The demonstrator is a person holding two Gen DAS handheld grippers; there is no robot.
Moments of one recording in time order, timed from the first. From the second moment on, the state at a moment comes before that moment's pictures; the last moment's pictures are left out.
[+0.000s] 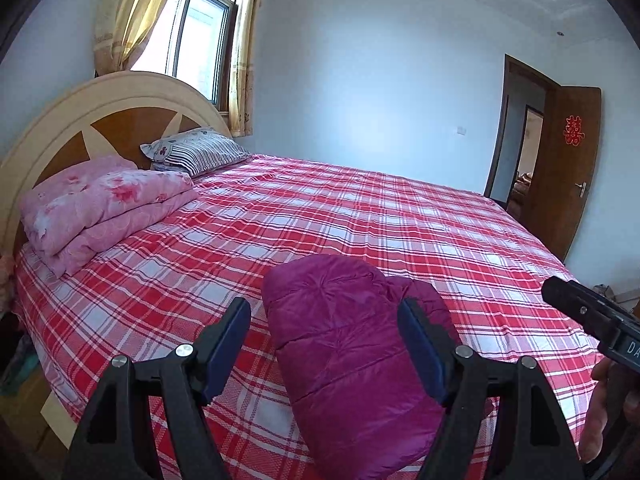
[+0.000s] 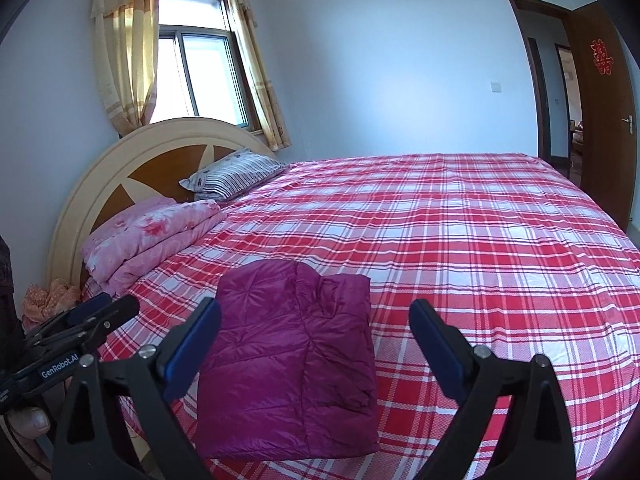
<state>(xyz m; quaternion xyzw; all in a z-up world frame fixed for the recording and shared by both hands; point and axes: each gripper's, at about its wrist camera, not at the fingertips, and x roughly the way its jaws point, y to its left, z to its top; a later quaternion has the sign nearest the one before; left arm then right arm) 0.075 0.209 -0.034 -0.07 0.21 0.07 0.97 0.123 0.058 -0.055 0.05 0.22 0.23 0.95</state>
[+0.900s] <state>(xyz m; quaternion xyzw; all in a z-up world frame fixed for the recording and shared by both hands) 0.076 0.200 -0.035 -0.06 0.21 0.07 0.97 0.119 0.045 -0.056 0.06 0.22 0.23 0.95</state>
